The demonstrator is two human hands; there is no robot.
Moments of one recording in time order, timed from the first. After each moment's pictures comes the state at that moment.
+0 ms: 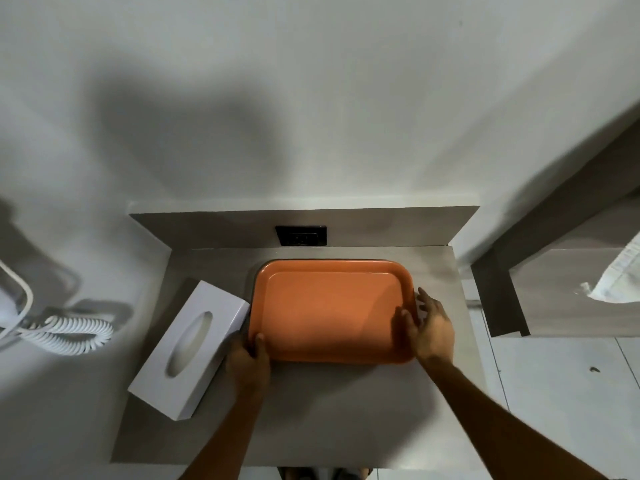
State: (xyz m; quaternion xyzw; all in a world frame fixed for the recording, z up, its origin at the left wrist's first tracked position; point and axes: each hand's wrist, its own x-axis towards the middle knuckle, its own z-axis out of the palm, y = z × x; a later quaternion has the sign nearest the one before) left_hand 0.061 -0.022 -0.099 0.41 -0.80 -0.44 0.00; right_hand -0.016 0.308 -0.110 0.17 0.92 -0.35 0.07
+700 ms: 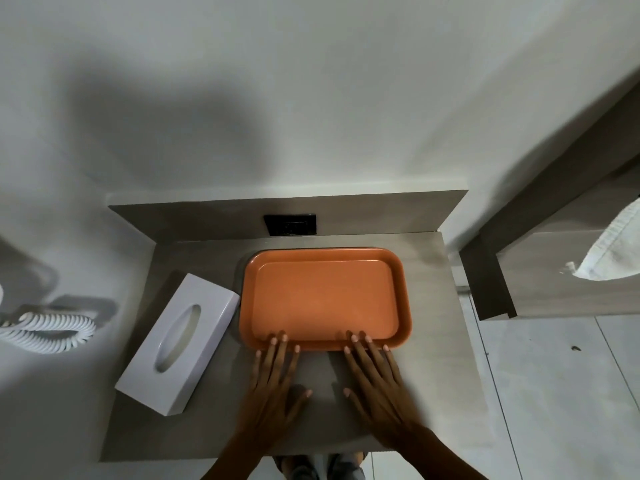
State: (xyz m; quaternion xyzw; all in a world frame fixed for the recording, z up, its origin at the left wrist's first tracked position) left_hand 0.139 -0.014 -0.157 -0.11 -0.98 -0.12 -0.09; right_hand 0.125 0.269 -0.171 -0.22 0.96 -0.11 0.09
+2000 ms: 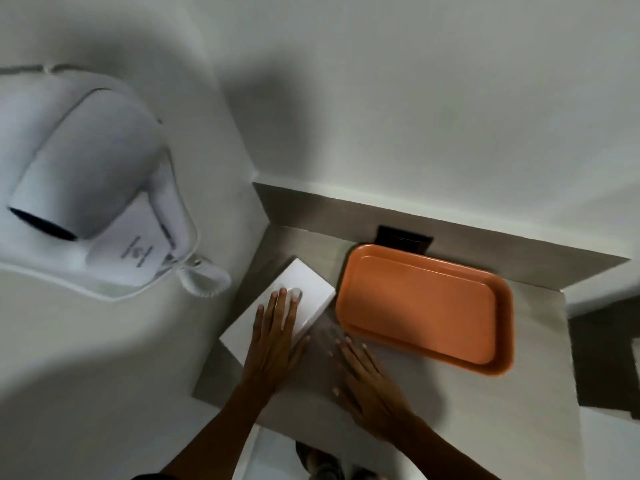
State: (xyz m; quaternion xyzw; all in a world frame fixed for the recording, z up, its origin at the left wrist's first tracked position) left_hand 0.108 -0.156 -0.100 0.08 -0.99 -0.08 -0.02; right_hand 0.076 0.110 -0.160 -0.45 0.86 -0.19 0.12
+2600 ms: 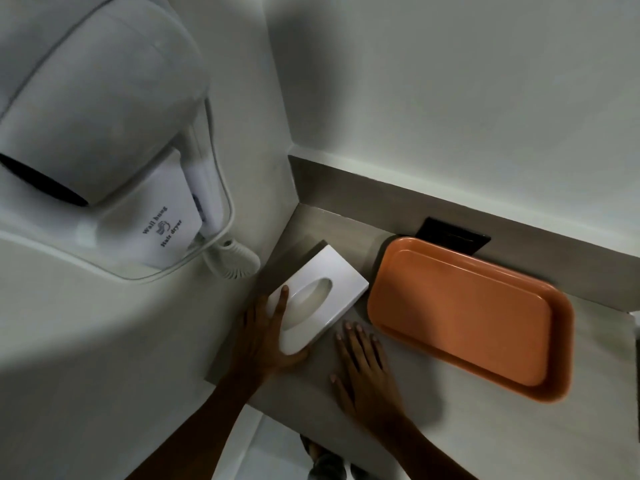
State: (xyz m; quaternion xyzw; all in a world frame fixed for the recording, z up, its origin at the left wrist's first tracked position) left_hand 0.134 -0.216 -0.132 0.22 -0.96 -0.14 -0.07; right_hand 0.086 0.042 -0.202 -0.39 0.90 -0.16 0.10
